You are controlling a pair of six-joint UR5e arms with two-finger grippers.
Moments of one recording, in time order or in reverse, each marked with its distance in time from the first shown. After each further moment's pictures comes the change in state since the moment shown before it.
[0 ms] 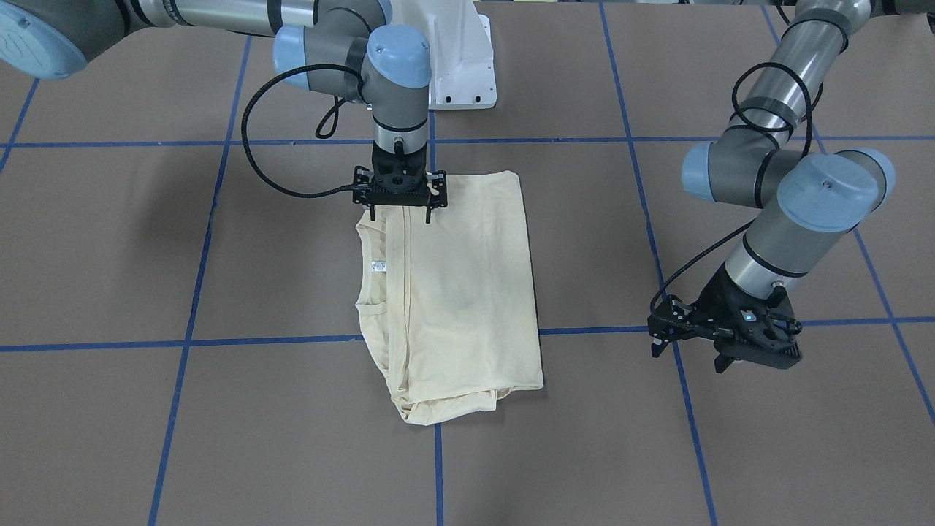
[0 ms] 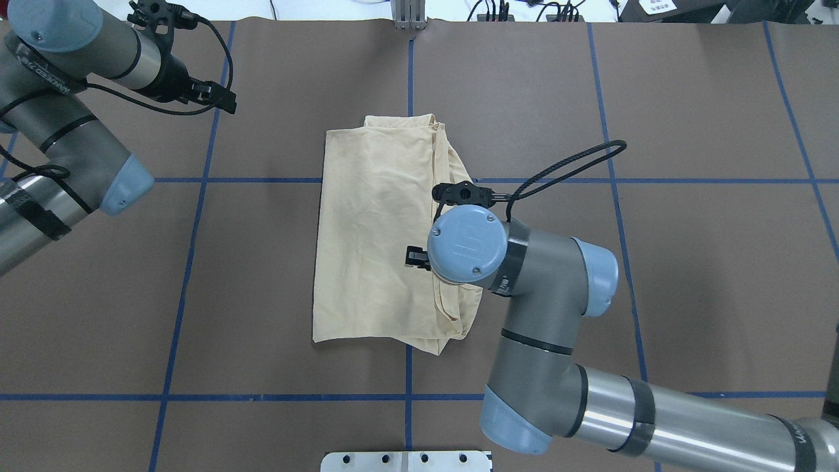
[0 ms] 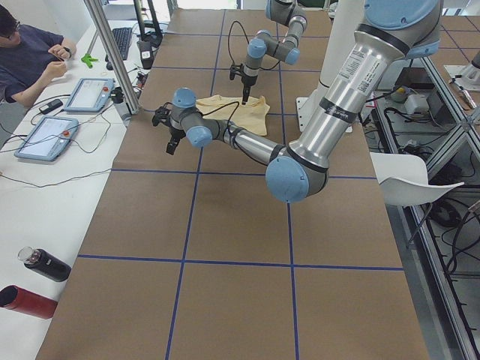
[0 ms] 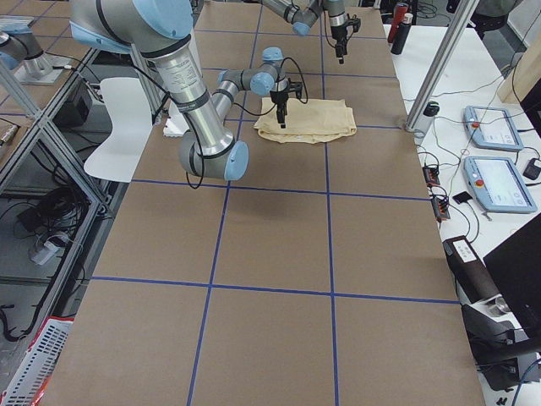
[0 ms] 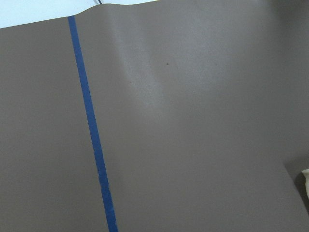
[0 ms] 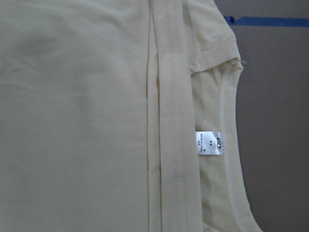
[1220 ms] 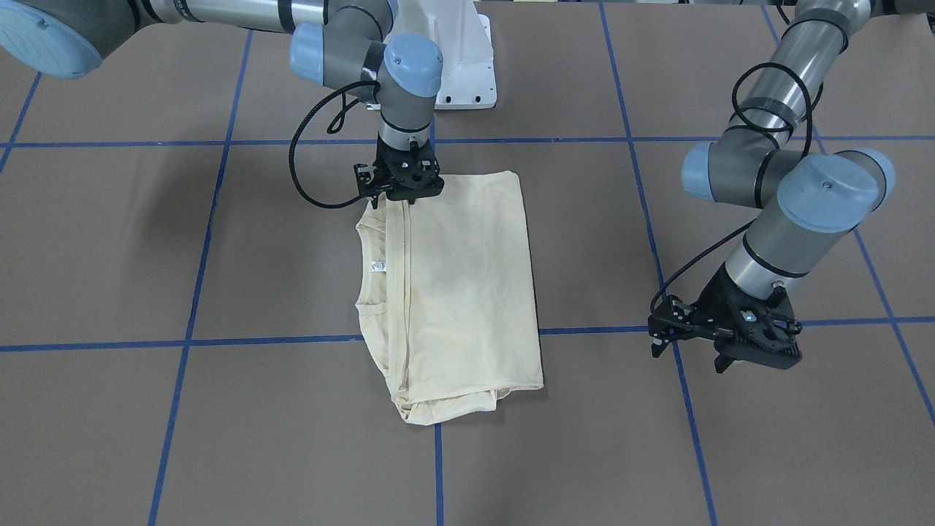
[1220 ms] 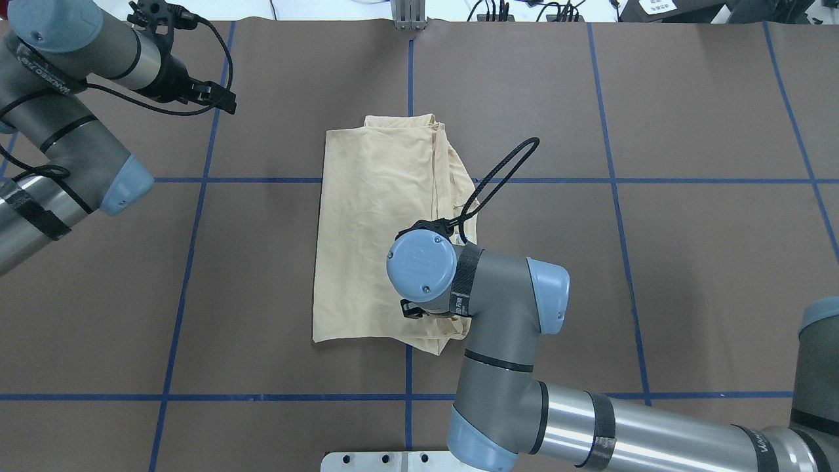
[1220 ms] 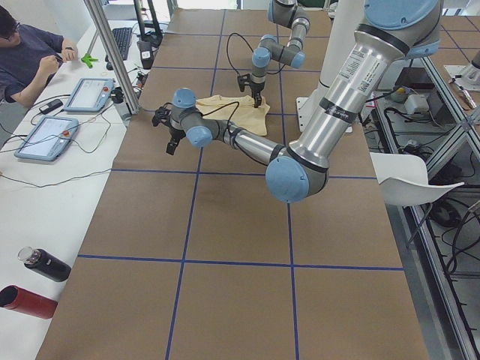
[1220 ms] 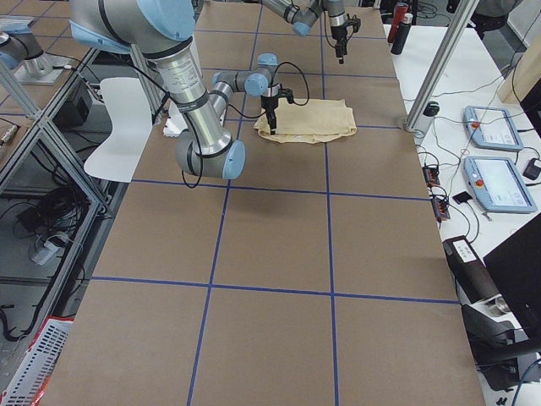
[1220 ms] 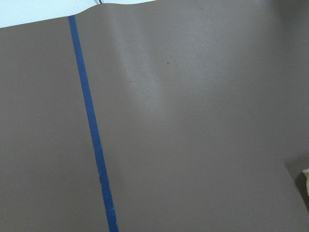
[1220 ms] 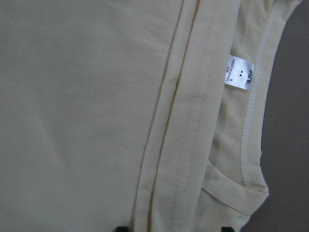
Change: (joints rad) left arm 0.000 0.000 0.001 0.000 0.000 0.001; right arm -0.054 -0.004 -0.009 -0.106 0.054 -0.225
